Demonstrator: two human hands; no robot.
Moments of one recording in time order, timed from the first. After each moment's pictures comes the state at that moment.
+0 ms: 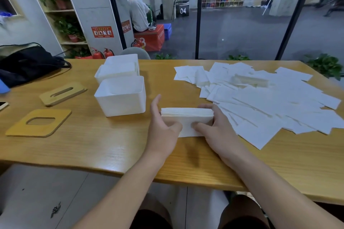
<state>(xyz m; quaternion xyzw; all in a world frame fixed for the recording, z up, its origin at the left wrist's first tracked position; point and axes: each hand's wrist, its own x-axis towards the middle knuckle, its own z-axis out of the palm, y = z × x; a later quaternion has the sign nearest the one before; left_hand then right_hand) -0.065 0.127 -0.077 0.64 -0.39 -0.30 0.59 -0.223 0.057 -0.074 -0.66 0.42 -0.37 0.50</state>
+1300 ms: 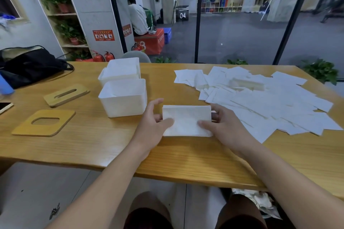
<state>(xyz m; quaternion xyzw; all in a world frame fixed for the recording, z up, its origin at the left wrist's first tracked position) -0.022 0.130 -0.067 0.62 -0.43 -0.35 0.56 -0.249 0.039 -0.058 -0.69 0.39 -0.33 0.51</state>
